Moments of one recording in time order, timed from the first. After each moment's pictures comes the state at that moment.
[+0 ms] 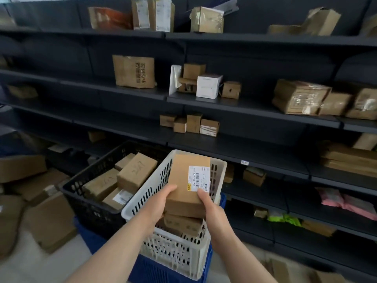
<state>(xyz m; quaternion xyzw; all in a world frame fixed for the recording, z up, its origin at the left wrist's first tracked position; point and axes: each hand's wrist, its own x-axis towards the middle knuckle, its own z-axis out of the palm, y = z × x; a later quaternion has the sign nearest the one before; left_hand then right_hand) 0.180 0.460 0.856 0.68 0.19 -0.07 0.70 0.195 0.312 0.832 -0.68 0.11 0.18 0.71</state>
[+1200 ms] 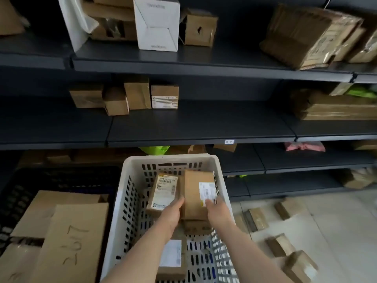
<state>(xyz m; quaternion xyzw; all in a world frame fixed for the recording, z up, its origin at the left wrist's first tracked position) 0.532 0.487 0.668 0.63 0.20 -0.38 0.65 0.495 0.353 0.686 -0.77 0.37 0.13 0.49</state>
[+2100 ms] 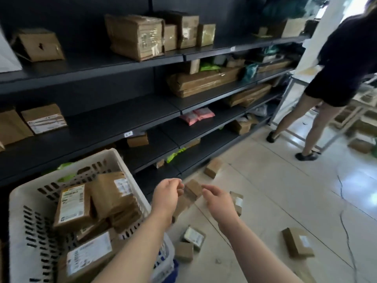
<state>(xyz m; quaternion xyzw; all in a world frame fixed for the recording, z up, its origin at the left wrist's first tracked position) 0.343 0.351 0.768 0.72 -0.07 -0.34 0.60 0.232 0.264 0.765 -0.66 0.49 -0.15 0.55</state>
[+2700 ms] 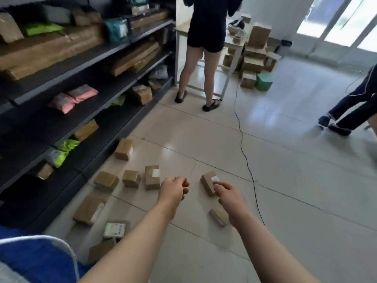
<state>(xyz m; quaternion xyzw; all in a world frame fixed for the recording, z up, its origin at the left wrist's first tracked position) -0.025 0.090 0.703 0.68 -0.19 -0.55 0.44 -0.182 0.069 0.696 -0.43 0.68 -0.28 0.52</state>
